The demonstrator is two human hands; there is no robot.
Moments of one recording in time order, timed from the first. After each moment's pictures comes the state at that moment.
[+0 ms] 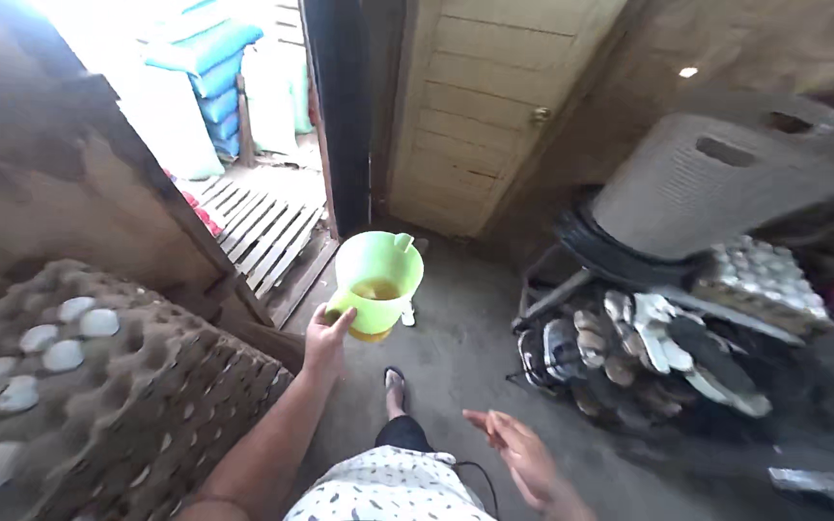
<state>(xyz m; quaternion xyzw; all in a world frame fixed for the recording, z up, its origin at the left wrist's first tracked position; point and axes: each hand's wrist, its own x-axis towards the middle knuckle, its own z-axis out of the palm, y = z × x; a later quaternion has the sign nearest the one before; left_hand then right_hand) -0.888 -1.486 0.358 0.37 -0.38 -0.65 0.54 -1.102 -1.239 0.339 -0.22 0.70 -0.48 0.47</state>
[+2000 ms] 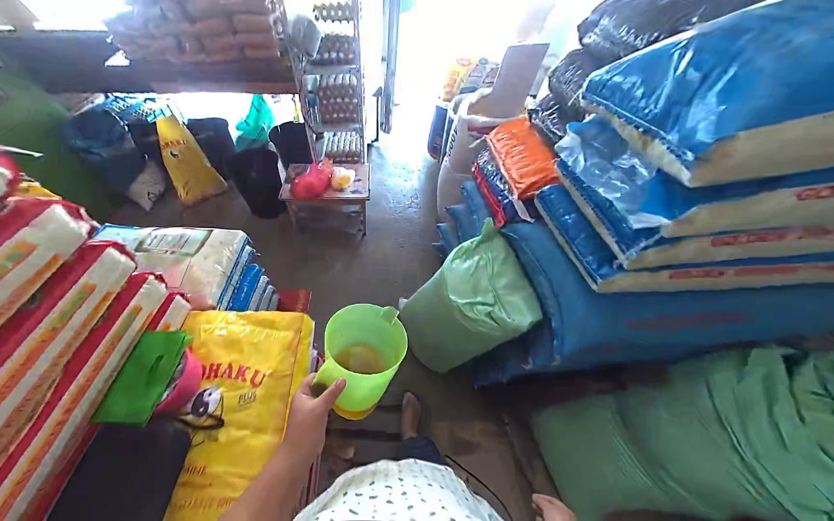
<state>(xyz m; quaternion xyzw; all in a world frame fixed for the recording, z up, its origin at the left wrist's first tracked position) -0.364 -3.123 0.370 0.65 -0.05 -0.29 0.70 -0.774 -3.320 0.182 -0.45 0.73 0.07 0.52</state>
